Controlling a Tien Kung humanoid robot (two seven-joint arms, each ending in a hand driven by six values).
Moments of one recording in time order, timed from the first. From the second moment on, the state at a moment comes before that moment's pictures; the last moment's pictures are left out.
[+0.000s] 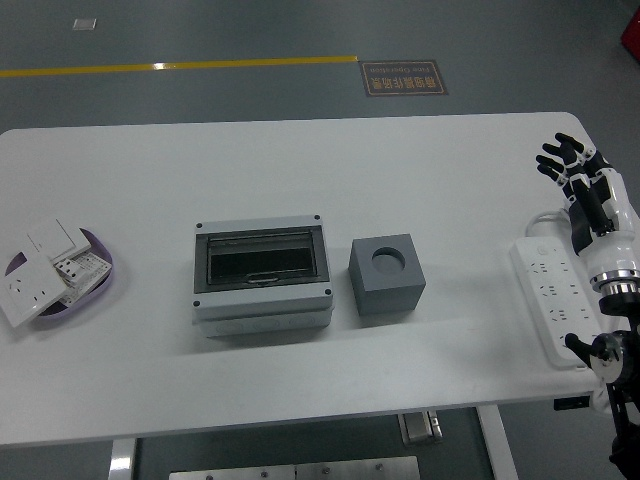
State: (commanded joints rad) left arm 0.06 0.12 -1.37 -0.18 1.23 -0.09 0.21; right arm 0.02 -0.16 1.62 1.39 -1.09 -0.01 0.26
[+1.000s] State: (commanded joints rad) left arm 0.06 0.12 -1.36 -0.18 1.22 -0.09 0.20; right arm 0.02 -0.16 1.61 1.38 -1.09 -0.01 0.26
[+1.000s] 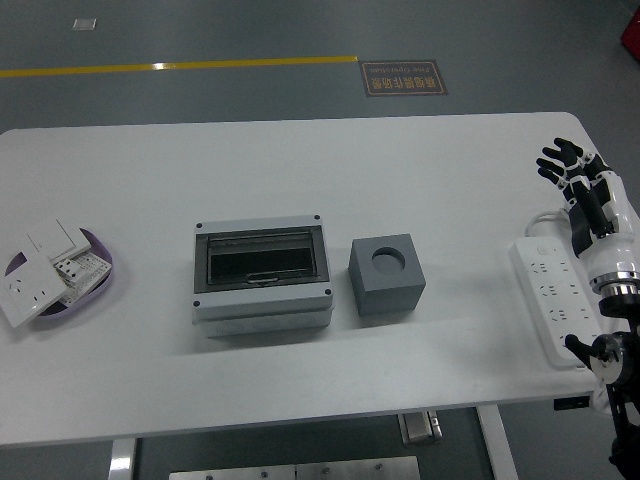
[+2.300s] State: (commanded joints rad) left arm 0.02 0.13 -1.33 -0.18 1.21 -0.10 0.19; right arm 0.09 -0.20 1.60 1.38 -1.09 -0.02 0.25
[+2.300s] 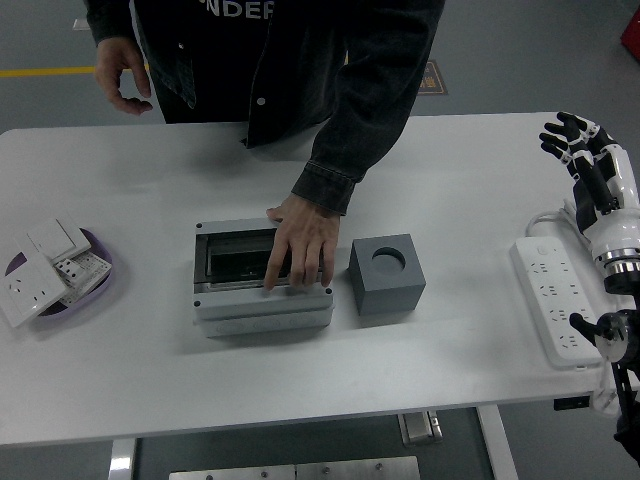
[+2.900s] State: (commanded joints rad) left arm 0.02 0.14 -1.34 -0.18 1.22 -0.10 0.20; right arm 0.08 -0.18 1.61 1.39 -1.10 -0.02 0.25
